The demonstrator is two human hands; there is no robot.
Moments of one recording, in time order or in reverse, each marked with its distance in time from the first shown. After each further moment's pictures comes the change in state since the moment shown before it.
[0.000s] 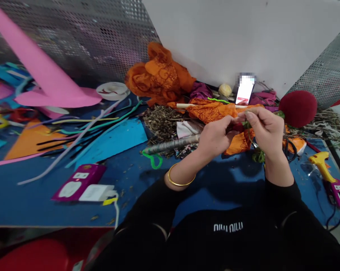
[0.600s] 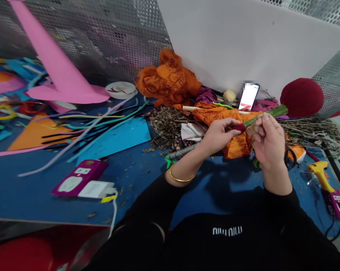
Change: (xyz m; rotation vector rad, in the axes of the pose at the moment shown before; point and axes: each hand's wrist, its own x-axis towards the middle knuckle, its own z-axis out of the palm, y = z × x) left_hand 0.016 -0.010 0.002 -0.565 -0.048 -0.120; right_hand -0.002 -0.010 0.017 0.643 0.146 0.346
